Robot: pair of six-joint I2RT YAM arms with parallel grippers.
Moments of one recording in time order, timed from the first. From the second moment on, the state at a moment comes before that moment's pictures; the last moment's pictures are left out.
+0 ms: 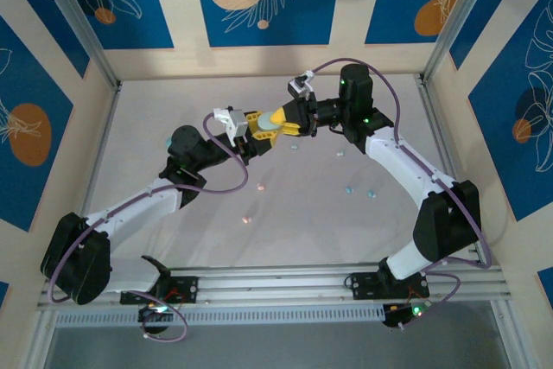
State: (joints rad) left arm -0.59 1.30 0.80 0.73 0.60 -0.08; right arm 0.40 1.53 1.28 0.10 -1.34 1.19
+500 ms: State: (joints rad) left arm -0.59 1.30 0.80 0.72 0.63 -0.10; right arm 0.35 1.44 1.35 -0.33 -1.15 0.78
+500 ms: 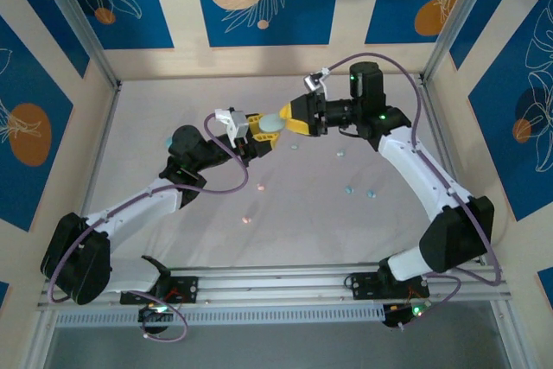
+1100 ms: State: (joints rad) left arm -0.59 1.35 0.80 0.77 0.71 -0.21; right arm 0.39 1.33 1.35 -0.54 -0.94 0.07
